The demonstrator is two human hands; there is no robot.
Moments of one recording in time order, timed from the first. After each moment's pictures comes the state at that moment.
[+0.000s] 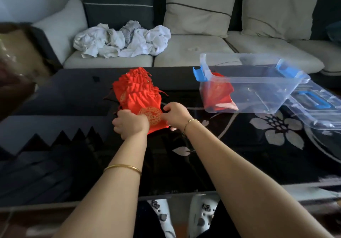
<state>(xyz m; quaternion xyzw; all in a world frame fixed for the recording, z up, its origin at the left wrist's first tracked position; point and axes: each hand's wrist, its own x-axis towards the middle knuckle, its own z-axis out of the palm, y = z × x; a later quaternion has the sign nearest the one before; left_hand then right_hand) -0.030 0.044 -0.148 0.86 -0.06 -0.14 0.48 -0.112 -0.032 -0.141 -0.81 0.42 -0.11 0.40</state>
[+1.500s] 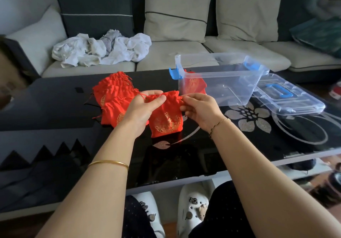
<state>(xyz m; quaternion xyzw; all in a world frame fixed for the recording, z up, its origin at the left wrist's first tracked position) -0.083 0.040 -0.117 0.59 -0.37 -0.37 0.61 -0.228 -0.038 -0.116 -0.52 0.41 -0.38 0.65</state>
